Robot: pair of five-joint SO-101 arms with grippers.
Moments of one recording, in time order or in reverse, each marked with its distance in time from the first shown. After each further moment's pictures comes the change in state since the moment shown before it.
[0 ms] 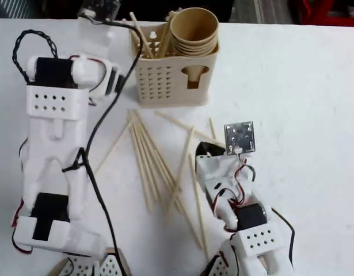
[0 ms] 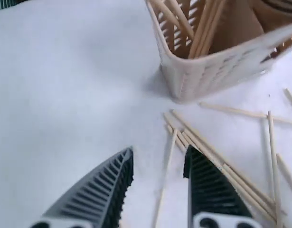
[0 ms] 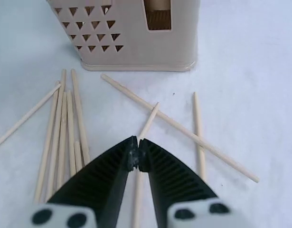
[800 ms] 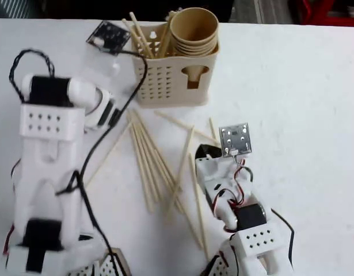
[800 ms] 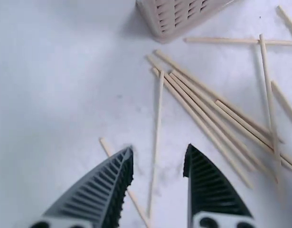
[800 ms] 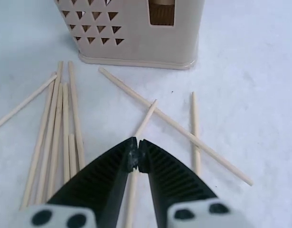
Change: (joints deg) left arm 0.4 -13.1 16.1 6.5 -7.3; right arm 0.0 0.0 0.5 -0.1 3.9
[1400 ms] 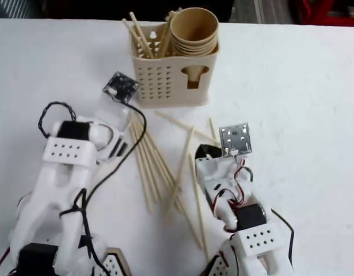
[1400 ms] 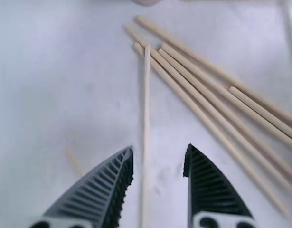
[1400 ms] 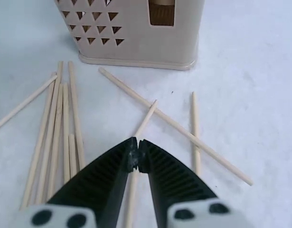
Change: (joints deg) left arm -0.1 -11.7 48.3 -36.0 -2.9; right arm 0.0 0.0 0.0 0.0 0.0
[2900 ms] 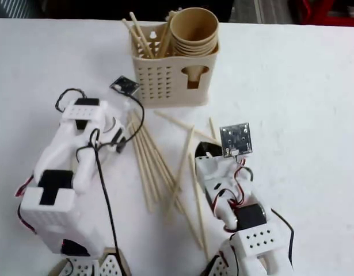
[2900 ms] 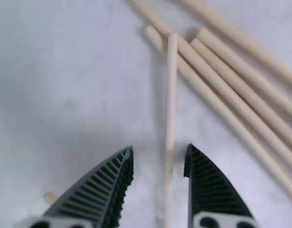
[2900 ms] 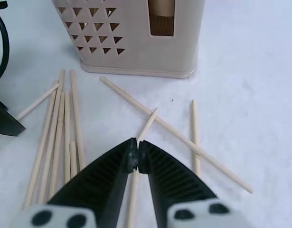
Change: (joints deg) left arm -4.3 39.8 -20.5 -2.5 -4.0; right arm 0.0 0.0 0.0 -1.7 0.0
